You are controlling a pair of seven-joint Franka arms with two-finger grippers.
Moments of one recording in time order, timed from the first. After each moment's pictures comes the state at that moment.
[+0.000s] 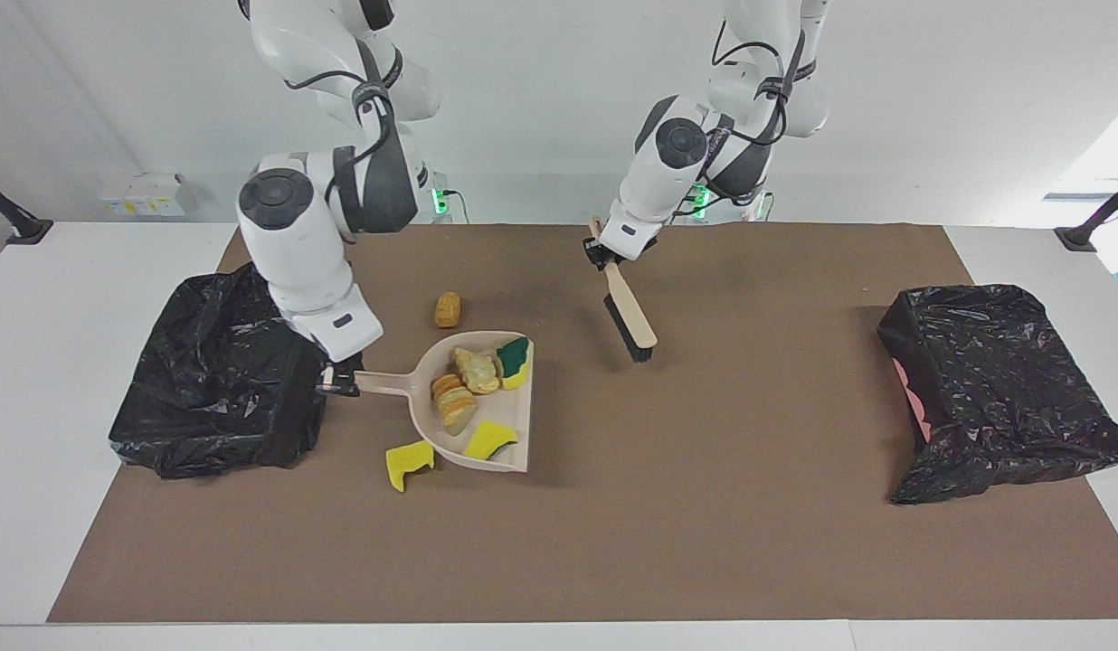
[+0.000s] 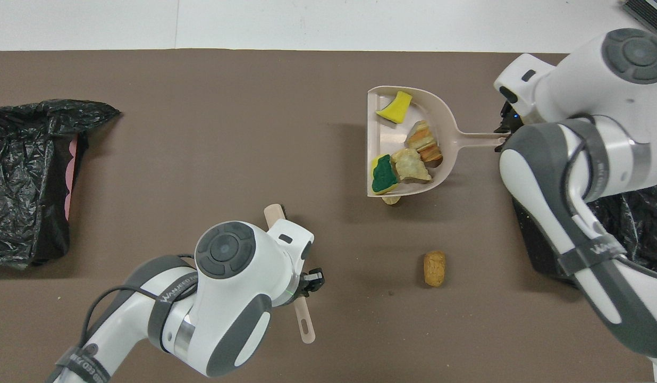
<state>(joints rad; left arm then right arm) -0.70 -0.03 -0.05 -2.20 -0.34 2.05 -0.76 -0.08 0.31 0.16 -1.57 -0.13 1.91 -1.41</state>
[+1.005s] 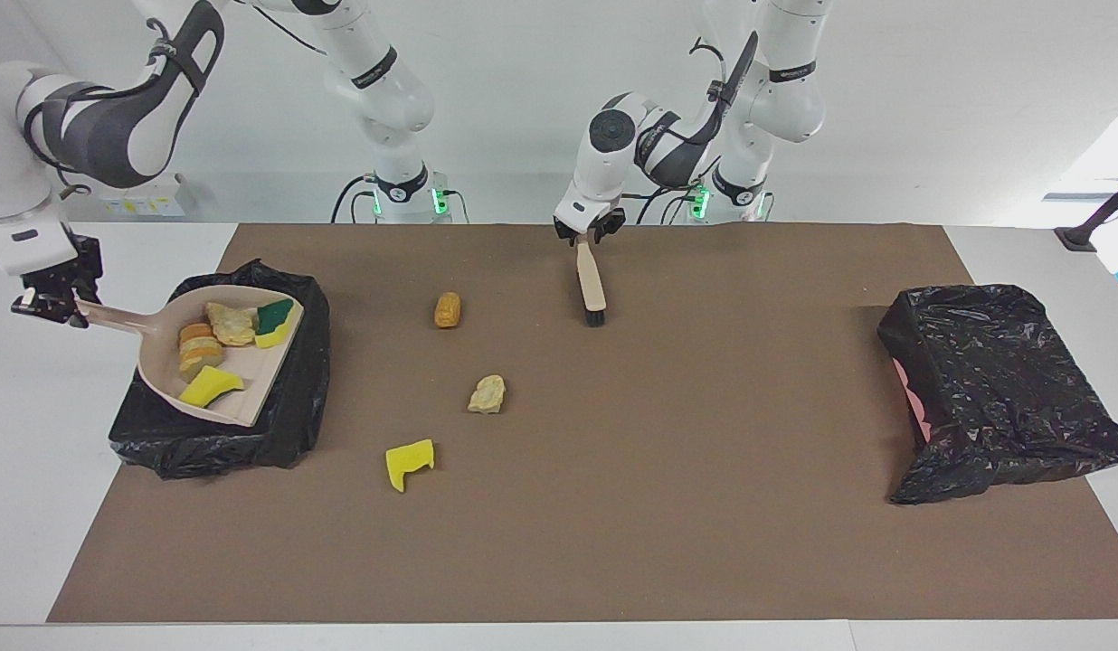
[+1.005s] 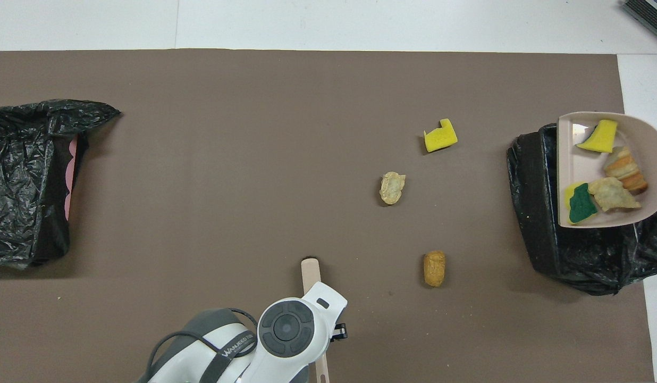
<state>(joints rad) -0.87 -0.04 -0.03 -2.35 -0.32 2.19 -0.84 -0.55 0.21 0.16 -1.58 -0.31 1.90 -1.82</state>
